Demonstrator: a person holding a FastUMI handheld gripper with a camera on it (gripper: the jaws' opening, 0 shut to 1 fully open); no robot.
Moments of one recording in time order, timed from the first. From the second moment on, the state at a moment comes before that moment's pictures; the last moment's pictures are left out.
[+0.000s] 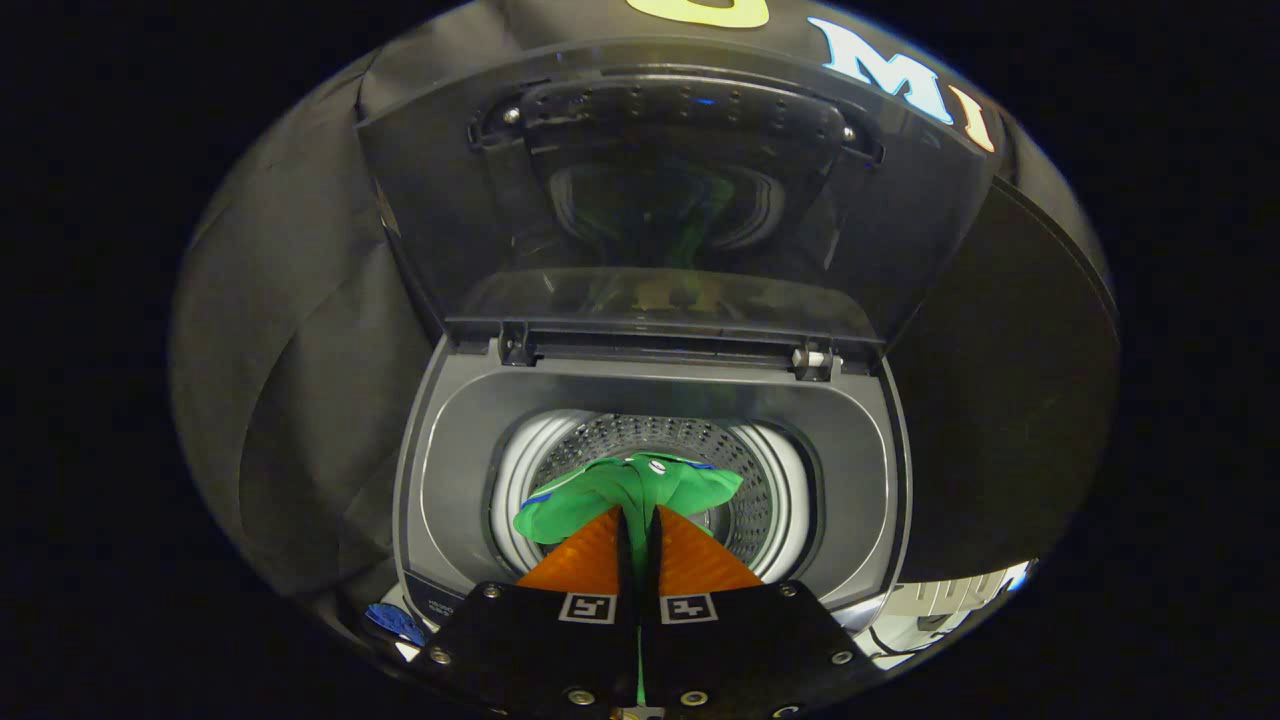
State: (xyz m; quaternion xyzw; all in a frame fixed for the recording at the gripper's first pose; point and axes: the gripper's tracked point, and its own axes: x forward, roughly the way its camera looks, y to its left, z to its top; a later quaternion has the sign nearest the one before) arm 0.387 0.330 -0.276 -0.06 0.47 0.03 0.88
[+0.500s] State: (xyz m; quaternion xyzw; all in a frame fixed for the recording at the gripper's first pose) arm 0.401 0.336 -0.292 -0.07 0.49 0.05 0.87
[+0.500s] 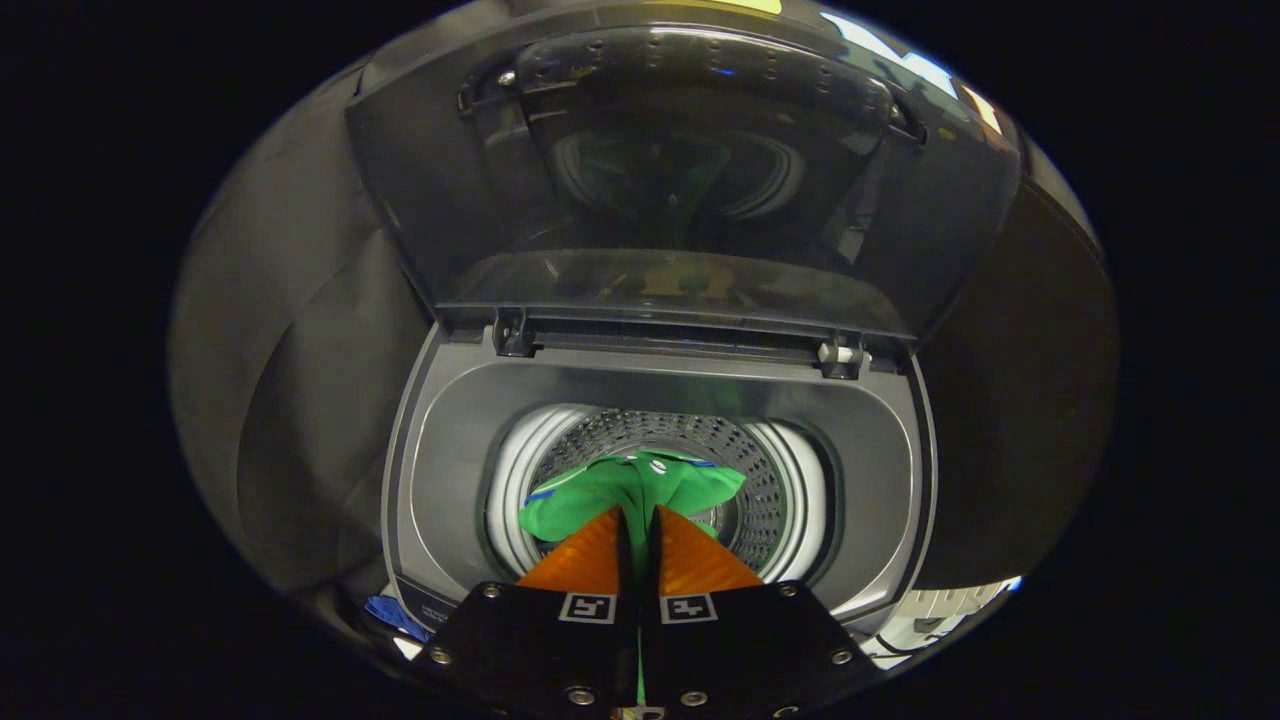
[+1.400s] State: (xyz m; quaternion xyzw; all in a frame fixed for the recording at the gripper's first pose) arm 0.423 0.346 -0.267 -0.06 0.45 0.05 0.89
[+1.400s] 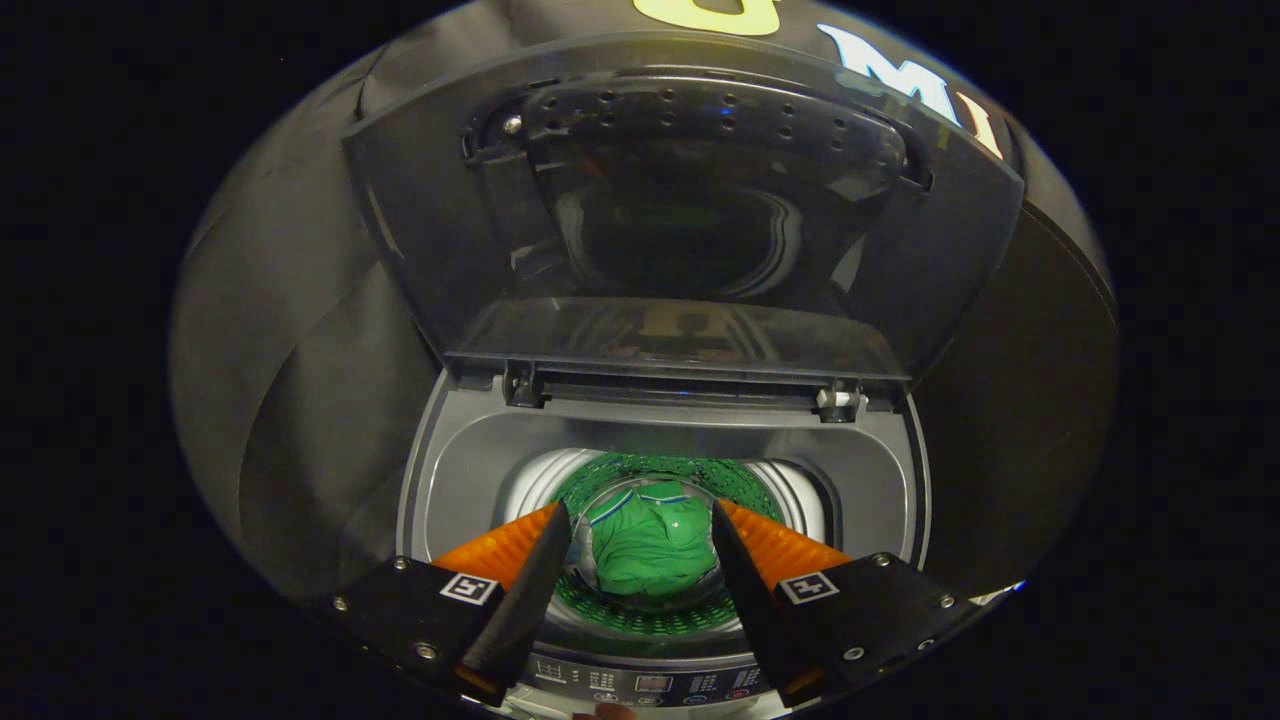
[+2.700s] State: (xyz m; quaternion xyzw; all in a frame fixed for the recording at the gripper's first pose) arm 0.521 0.319 -0.024 -0.05 0.26 -0.01 0.96
